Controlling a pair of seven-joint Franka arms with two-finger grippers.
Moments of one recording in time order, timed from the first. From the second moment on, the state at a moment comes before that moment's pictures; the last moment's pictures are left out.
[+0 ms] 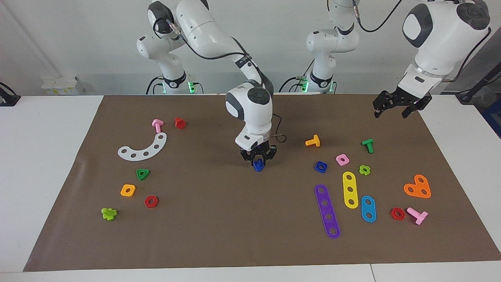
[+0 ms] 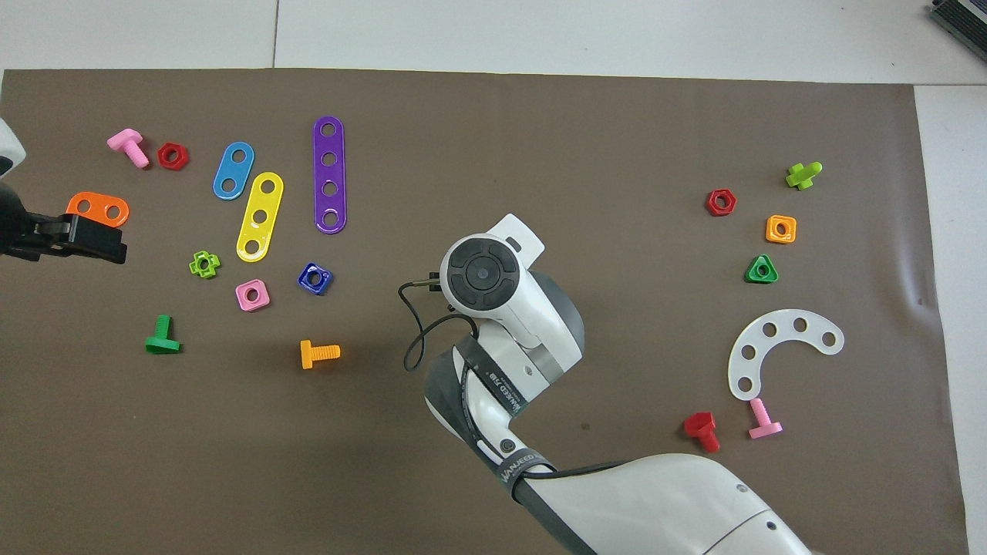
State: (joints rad) left arm -0.01 0.01 0.00 -1.63 0.00 1.63 0.08; right arm 0.69 0.54 -0.06 -1.65 -0.03 2.30 0.66
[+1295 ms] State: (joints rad) left arm -0.01 0.12 -0.01 -1.45 0.00 1.61 0.08; right arm 0.30 0.27 -0.08 -1.73 -0.03 2.13 0.33
